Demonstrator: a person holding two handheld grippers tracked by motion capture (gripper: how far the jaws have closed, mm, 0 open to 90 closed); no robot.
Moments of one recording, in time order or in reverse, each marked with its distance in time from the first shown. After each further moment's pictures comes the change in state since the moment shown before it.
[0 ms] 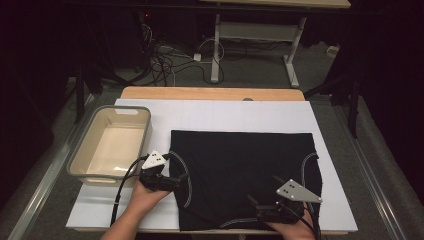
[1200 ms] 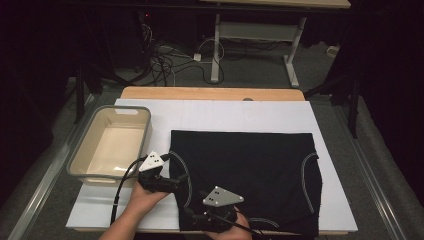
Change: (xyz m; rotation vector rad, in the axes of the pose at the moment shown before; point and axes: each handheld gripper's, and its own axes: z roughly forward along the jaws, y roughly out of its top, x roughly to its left) left arm 0.000 -0.003 -0.004 -0.039 -0.021 0.012; right arm 0.131 0.026 0.080 0.132 0.262 -0.047
